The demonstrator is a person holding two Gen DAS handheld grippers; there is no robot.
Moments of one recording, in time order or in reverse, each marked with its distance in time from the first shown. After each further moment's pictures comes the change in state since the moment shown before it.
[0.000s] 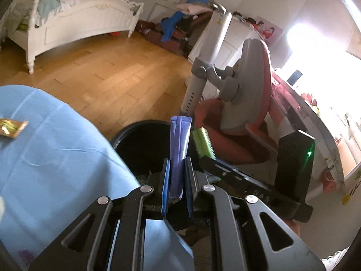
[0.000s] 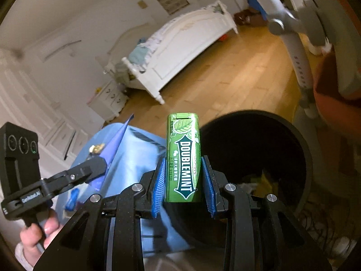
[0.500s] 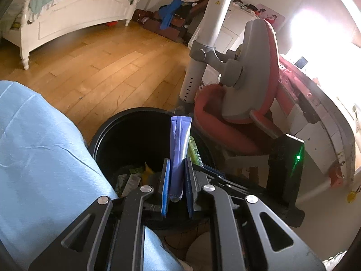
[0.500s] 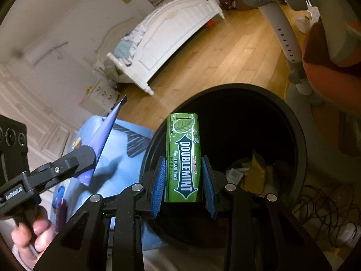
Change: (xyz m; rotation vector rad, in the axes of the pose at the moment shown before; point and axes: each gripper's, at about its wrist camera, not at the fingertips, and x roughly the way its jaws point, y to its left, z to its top) left arm 0.034 -0.009 -0.005 0.013 0.072 0.013; right arm 0.027 -0.036 -0.012 0.073 0.065 -0.019
